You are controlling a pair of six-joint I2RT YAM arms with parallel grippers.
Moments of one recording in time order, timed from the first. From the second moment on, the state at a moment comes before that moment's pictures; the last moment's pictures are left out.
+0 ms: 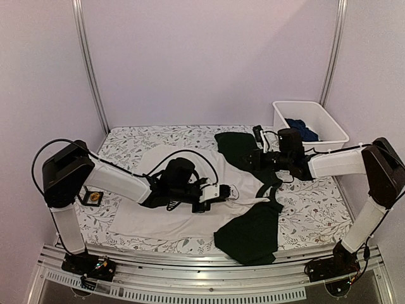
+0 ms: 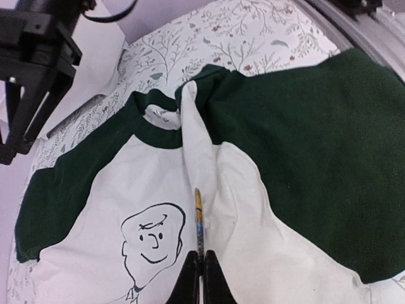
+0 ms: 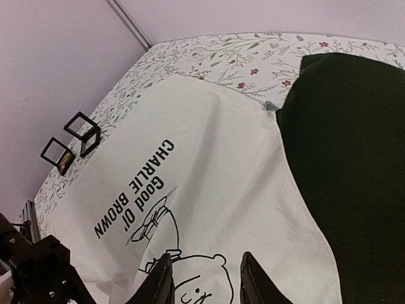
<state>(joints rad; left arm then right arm) -0.93 1.89 0.95 0.42 0.38 0.65 0.51 1.68 0.88 0.40 -0.45 0.34</state>
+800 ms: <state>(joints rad) -0.82 1.60 0.93 -0.35 -0.15 1.28 0.47 2.20 1.57 -0.46 0.18 0.37</state>
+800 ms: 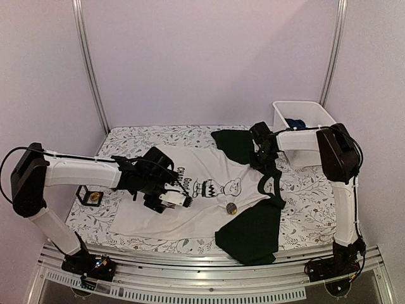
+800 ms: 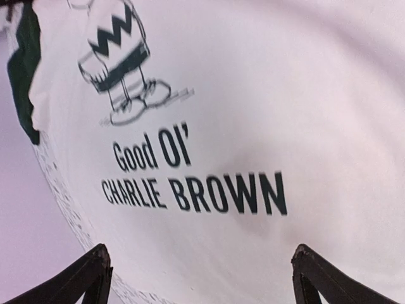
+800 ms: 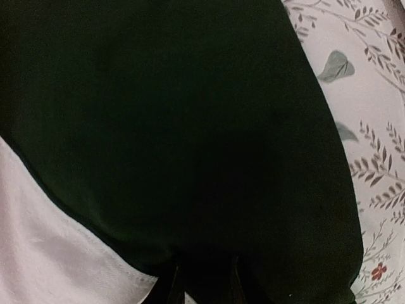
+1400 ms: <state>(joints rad) -0.57 1.86 1.49 -0.81 -0.27 0.86 0.47 2.19 1.87 -0.64 0.26 0.22</state>
